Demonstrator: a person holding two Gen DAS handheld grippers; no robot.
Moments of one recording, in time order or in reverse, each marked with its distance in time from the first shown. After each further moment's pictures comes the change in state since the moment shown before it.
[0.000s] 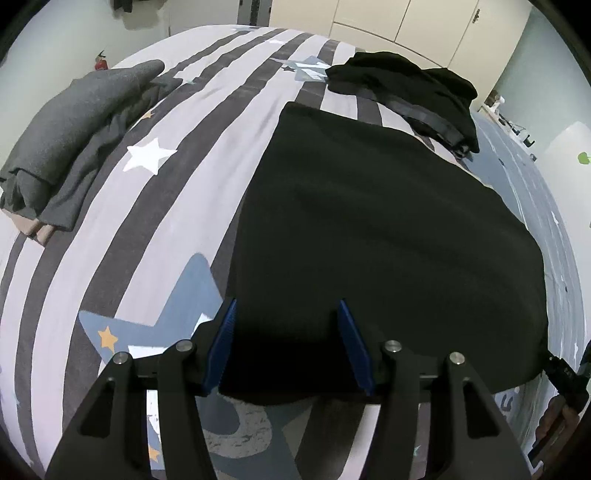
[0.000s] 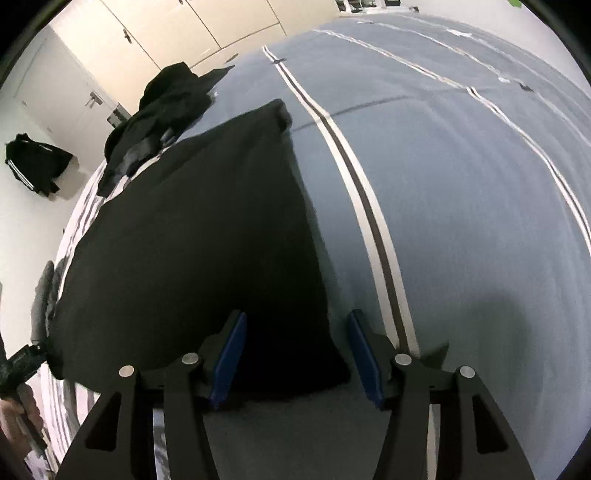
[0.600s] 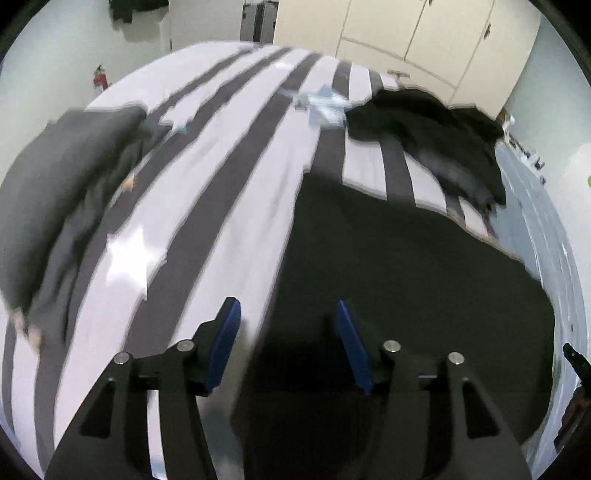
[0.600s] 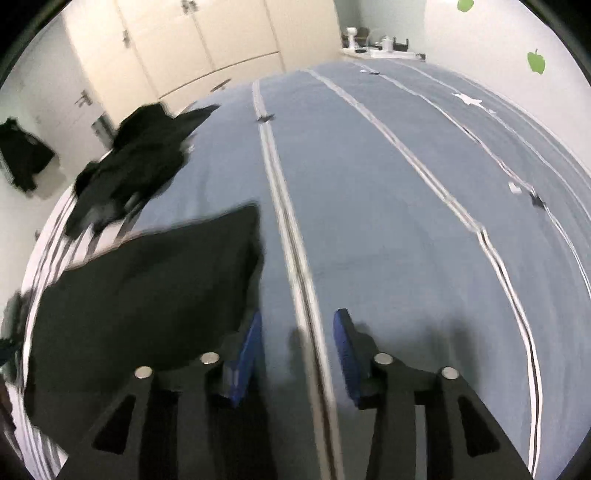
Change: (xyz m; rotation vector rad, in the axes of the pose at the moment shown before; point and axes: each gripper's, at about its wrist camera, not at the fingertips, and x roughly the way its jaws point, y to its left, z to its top) left arm 0.033 0.010 0.082 0.000 -0.026 0.015; right arm 0.009 0.011 0.116 -0.110 -0.095 -0.143
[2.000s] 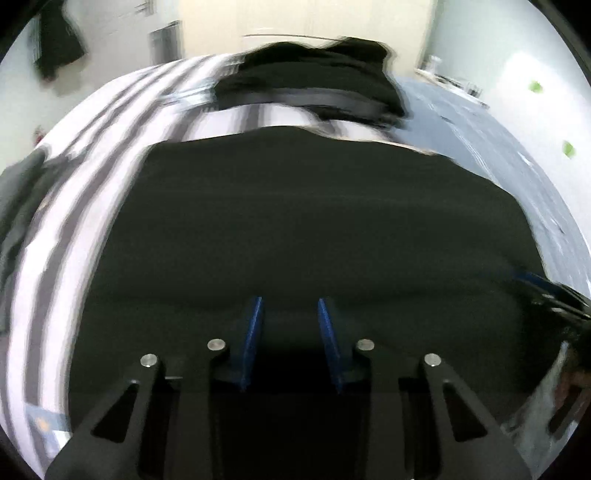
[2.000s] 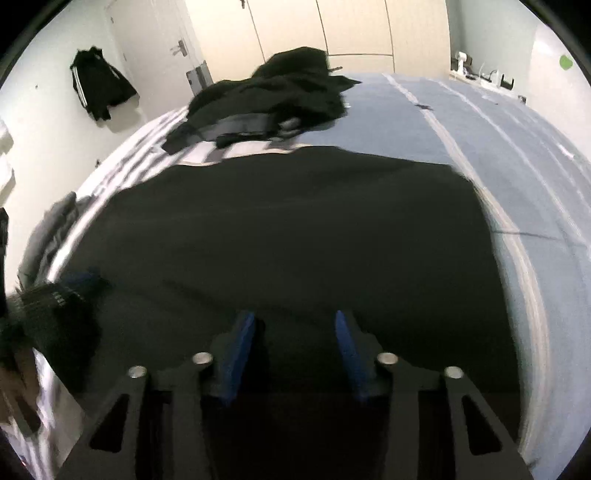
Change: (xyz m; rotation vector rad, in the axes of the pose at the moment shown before) left arm 0.016 -0.103 -0.060 0.241 -0.055 -0.019; right arm 0.013 0.140 -0.067 -0.284 -0.016 0.155
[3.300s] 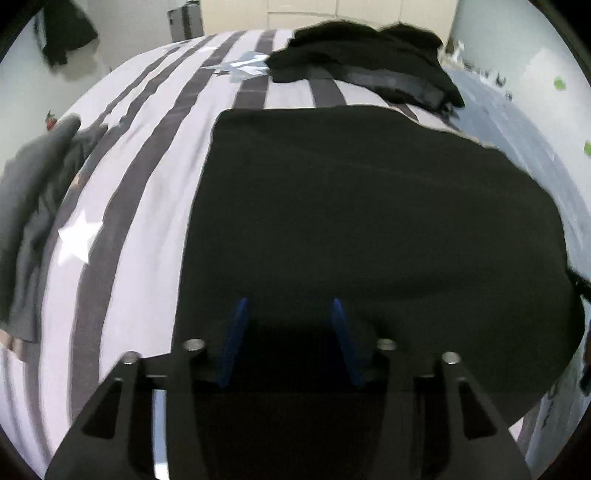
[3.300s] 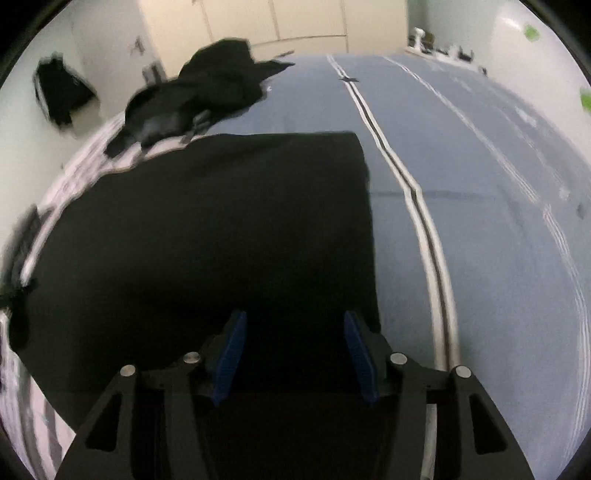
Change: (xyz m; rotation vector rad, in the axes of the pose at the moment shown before) left arm 0.010 0.050 -0.005 -0.003 0.065 0.019; right arm -0.009 -0.095 -0.012 0.123 0.041 -0.060
